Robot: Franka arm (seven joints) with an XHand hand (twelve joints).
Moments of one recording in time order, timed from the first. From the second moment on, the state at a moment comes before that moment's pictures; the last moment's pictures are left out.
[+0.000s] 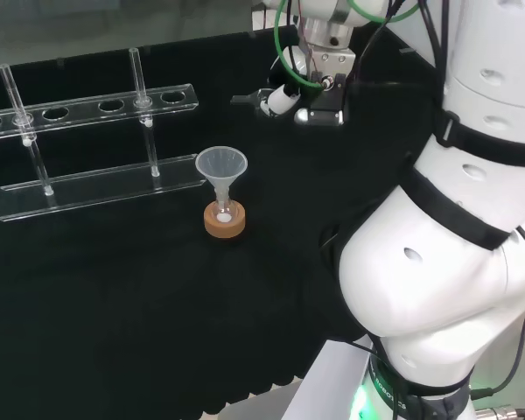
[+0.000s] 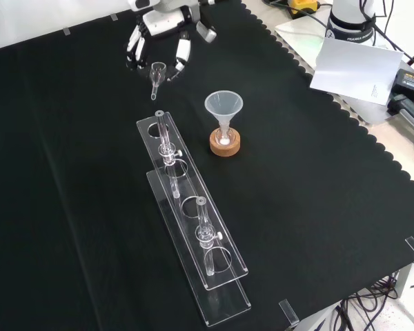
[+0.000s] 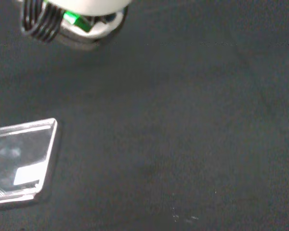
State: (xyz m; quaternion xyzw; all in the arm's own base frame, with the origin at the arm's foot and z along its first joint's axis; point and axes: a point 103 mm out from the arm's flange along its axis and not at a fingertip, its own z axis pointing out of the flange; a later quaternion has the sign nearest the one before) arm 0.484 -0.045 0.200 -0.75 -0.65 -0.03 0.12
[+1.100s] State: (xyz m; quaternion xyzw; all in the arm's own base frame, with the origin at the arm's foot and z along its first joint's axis) arm 0.528 -0.026 0.117 -0.73 -0.67 0.01 0.16
